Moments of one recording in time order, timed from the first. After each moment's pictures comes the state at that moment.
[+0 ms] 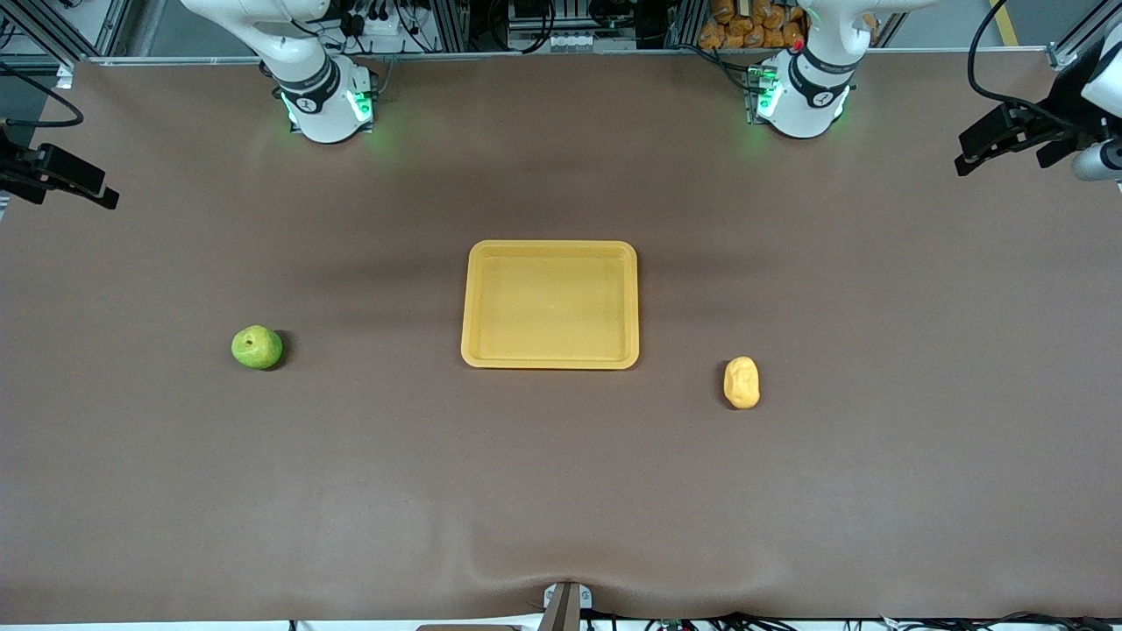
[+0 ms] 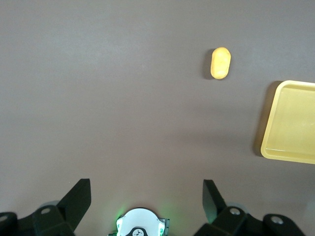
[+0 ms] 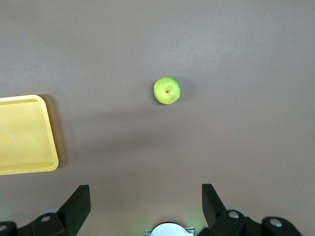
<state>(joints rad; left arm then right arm) 0.01 -0.13 -0.09 -1.59 0.04 1.44 -0.16 -0.07 -0.06 -0.03 -1.57 0.05 1.42 0.02</state>
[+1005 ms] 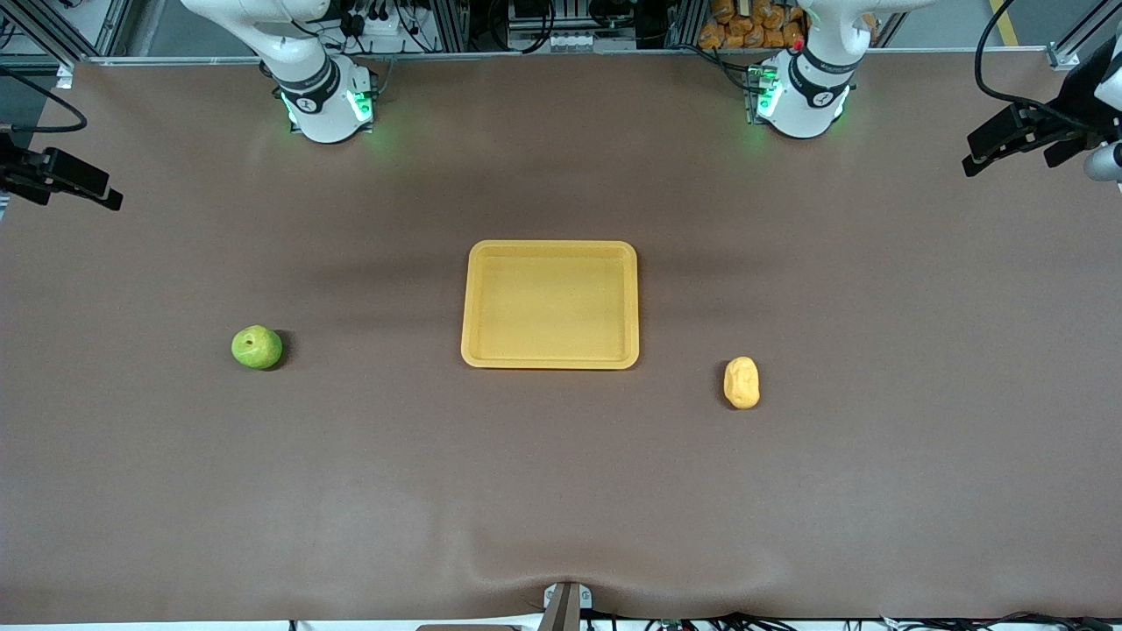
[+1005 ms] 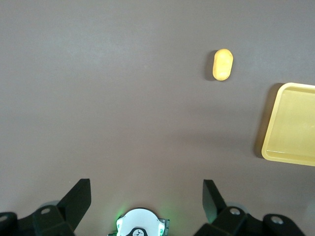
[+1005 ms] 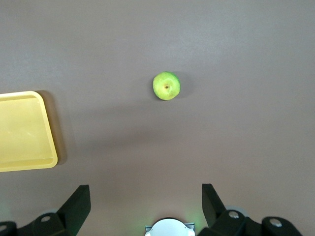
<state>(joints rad) 0.02 -0.13 -0.09 -1.58 0.04 1.44 -0.16 -0.07 -0.05 -0.03 -1.57 0.05 1.41 0.02</state>
